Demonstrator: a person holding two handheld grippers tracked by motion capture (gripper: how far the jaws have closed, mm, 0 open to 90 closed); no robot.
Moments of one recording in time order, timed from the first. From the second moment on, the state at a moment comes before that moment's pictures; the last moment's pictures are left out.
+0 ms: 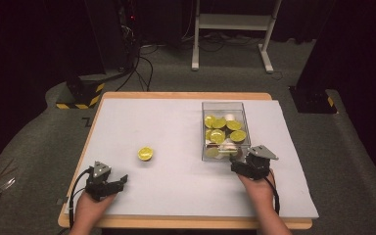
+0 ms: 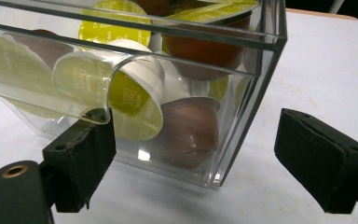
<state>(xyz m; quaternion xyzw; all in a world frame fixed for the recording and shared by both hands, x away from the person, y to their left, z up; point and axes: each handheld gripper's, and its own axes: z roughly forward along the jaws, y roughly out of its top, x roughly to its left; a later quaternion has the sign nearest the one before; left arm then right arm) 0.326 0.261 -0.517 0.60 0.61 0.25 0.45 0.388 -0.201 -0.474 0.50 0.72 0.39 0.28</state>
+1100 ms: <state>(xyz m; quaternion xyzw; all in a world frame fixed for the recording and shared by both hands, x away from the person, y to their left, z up) 0.326 0.261 -0.517 0.60 0.61 0.25 0.46 0.417 -0.195 -0.477 0.52 0.71 0.39 0.28</state>
